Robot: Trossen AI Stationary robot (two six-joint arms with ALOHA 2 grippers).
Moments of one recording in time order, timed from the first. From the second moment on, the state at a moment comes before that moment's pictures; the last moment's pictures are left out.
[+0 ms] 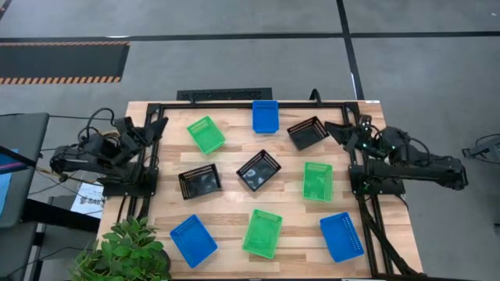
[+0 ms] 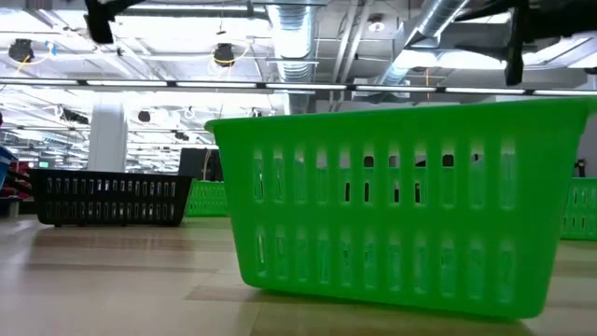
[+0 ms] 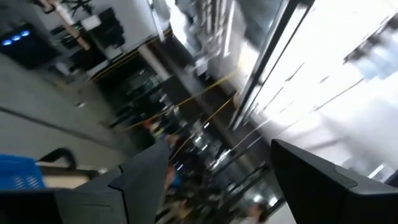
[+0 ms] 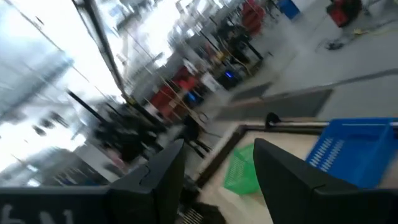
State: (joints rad) left arm -0.14 0.21 0.44 0.22 -0.64 -0.74; right arm -0.20 0.32 0.45 -0.06 0.29 0.75
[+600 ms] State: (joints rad) left arm -0.14 0.68 0.99 -0.90 -0.43 -1.11; right arm -0.22 1.05 1.00 -0.83 0.14 0.83
